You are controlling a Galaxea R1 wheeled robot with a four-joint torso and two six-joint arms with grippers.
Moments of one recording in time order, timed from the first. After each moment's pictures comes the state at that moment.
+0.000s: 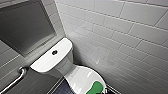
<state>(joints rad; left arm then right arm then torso) 1.43 3.07 -2.76 0.16 -0.05 -0.11 -0.79 2.78 -2.09 -0.13 0.05 0.64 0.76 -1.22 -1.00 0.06</state>
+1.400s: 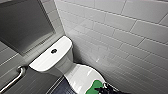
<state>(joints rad) 1.43 3.07 -2.76 0.16 -0.05 -0.11 -0.72 2.79 -2.08 -0.13 0.02 0.64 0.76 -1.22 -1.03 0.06</state>
